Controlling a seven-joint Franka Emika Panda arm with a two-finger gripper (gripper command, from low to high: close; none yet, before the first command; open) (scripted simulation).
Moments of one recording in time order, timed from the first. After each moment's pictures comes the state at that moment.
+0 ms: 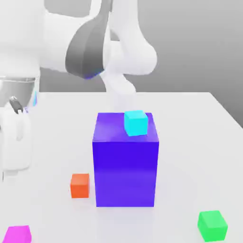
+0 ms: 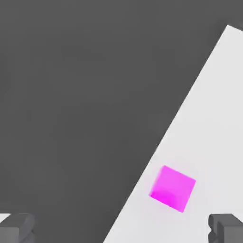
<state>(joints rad) -0.41 0.16 0.05 -2.20 -0.18 2.52 1.71</state>
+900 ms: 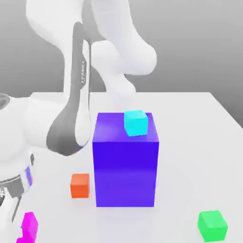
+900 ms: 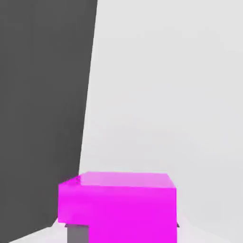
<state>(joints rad) -0.36 0.38 0.09 -2.22 -0.04 2.60 1.93</state>
